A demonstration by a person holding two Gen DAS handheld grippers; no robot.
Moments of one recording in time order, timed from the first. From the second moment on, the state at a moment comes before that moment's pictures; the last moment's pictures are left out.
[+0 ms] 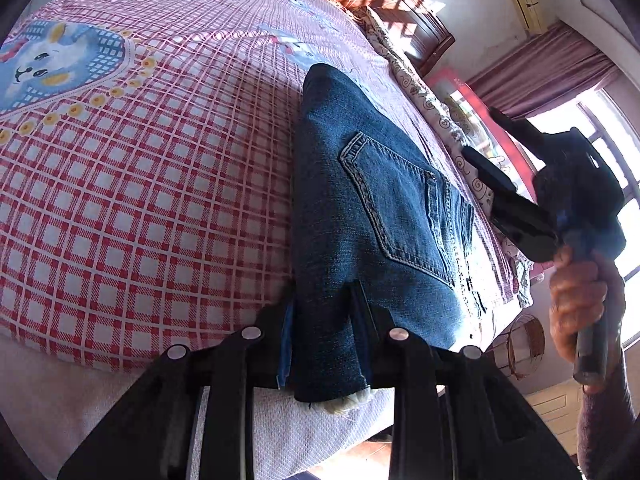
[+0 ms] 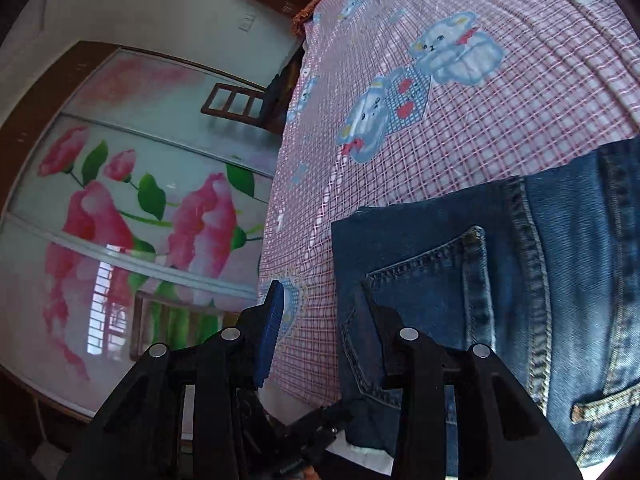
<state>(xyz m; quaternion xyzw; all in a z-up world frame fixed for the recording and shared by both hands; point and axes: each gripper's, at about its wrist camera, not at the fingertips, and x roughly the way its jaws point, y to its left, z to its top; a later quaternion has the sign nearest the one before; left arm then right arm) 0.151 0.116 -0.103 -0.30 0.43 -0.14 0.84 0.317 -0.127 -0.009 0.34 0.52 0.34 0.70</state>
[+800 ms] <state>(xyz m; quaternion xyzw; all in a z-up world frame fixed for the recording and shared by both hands) 0.145 0.095 -0.106 -0.26 0.42 -0.11 0.86 0.307 -0.118 -0.049 0.26 0.56 0.29 0.73</state>
